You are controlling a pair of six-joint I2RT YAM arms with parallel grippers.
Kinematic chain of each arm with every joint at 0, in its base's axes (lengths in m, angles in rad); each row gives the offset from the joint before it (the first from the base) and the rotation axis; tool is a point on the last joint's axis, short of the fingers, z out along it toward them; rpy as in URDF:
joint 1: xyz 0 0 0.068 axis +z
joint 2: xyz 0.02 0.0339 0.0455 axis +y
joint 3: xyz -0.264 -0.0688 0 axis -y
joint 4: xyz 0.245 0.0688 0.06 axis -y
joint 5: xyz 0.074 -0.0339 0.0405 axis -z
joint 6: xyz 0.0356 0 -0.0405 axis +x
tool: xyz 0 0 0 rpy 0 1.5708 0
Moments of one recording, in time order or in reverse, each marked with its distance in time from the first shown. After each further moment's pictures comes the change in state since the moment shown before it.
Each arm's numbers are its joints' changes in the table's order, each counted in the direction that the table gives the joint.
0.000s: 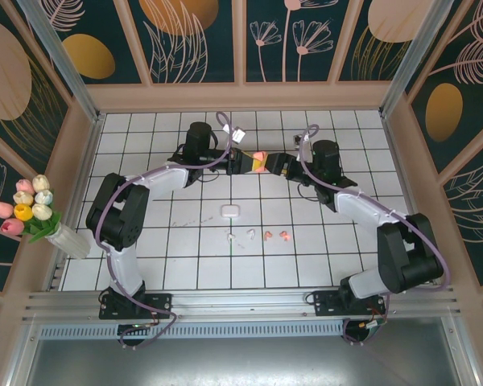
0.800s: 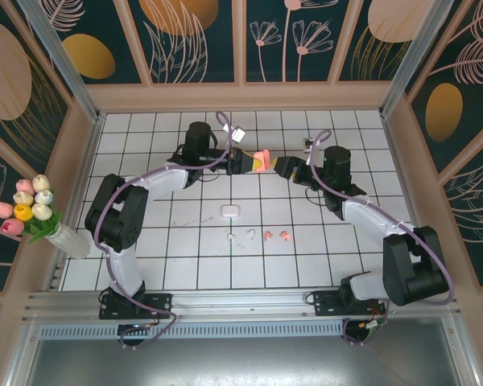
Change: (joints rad) left arm -0.003 -0.011 -0.005 0.045 0.028 -0.034; right arm -0.056 -0.098 -0.104 0.077 -0.070 0.041
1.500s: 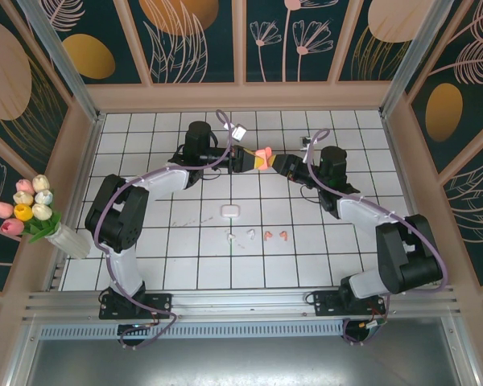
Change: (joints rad) left arm -0.009 -0.002 -0.001 0.072 0.003 -0.053; right arm 0.014 0.087 -0.004 0.178 -0.028 0.117
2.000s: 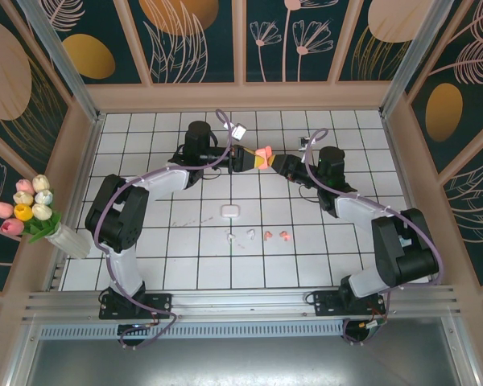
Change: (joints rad) left arm -0.002 0.000 -0.001 0.019 0.000 -0.019; right arm 0.000 0.044 0.000 0.058 -0.022 0.031
